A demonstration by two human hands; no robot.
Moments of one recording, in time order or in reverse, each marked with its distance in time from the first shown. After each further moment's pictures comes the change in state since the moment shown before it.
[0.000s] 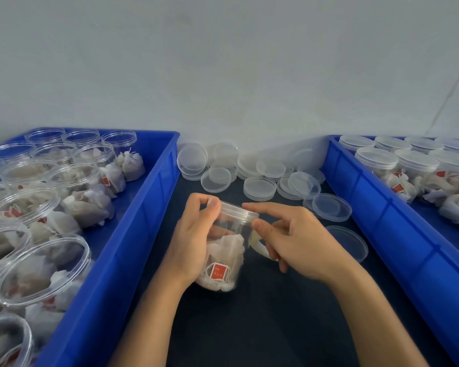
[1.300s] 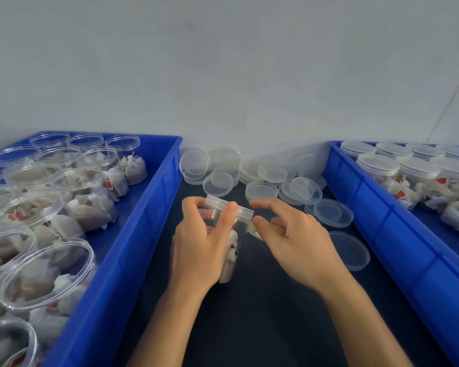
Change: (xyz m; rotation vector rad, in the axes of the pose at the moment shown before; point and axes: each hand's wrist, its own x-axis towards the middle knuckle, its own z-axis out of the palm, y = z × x) left_hand -0.007 0.004 0.019 0.426 0.349 0.061; right_hand 0.003 -0.004 0.011 -0.234 0.201 -0.046
